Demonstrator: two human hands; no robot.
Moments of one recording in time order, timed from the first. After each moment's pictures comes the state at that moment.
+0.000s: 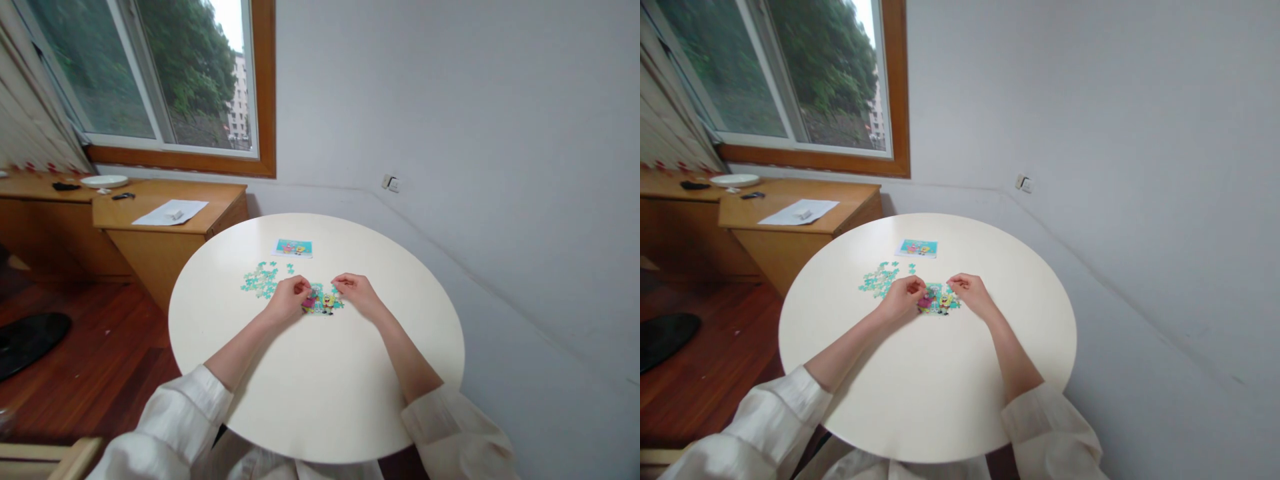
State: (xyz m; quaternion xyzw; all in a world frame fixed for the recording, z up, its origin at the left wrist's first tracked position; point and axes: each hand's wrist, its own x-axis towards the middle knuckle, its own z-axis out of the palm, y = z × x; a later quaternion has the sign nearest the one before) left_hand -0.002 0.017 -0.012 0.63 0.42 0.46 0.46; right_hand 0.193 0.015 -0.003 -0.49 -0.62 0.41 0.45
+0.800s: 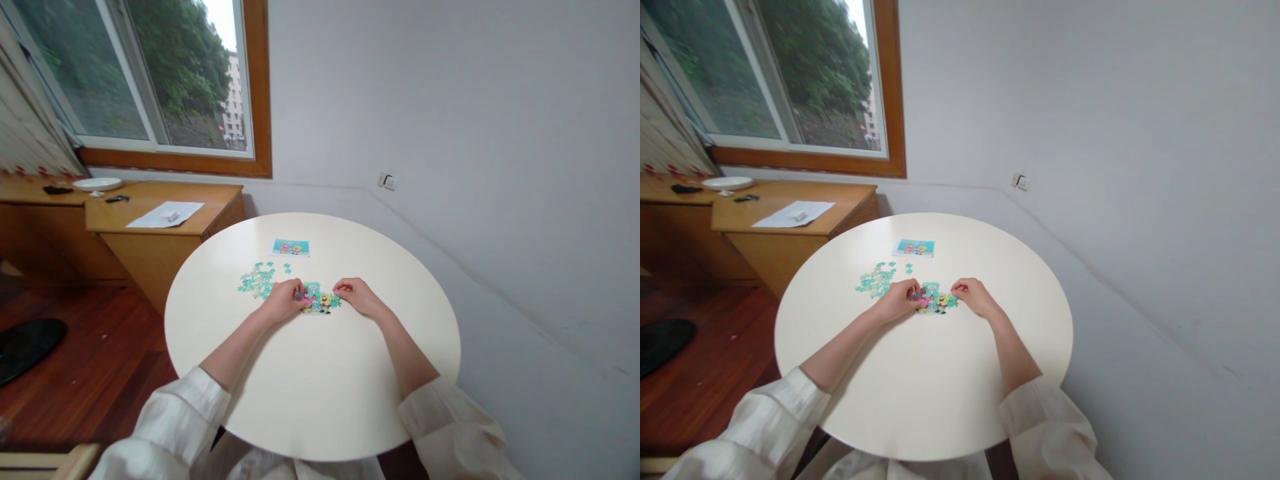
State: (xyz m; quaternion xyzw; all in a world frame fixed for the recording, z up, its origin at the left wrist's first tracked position) left_hand -0.017 0.021 -0.012 0.80 0.48 0.26 0.22; right_hand 0.214 0.025 -0.021 -0.53 -0.68 0.36 0.36
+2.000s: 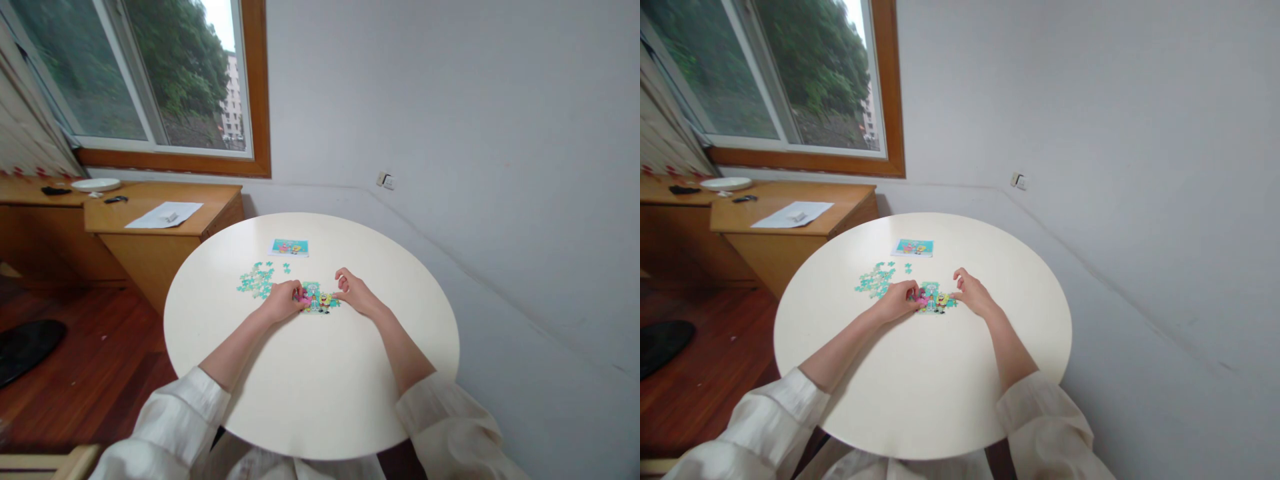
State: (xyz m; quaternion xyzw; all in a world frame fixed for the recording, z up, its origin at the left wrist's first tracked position) left_hand -0.016 0.020 -0.011 0.81 0.49 0.24 0.21; right_hand 0.217 0.024 -0.020 -0.55 -0.72 0.25 0.34
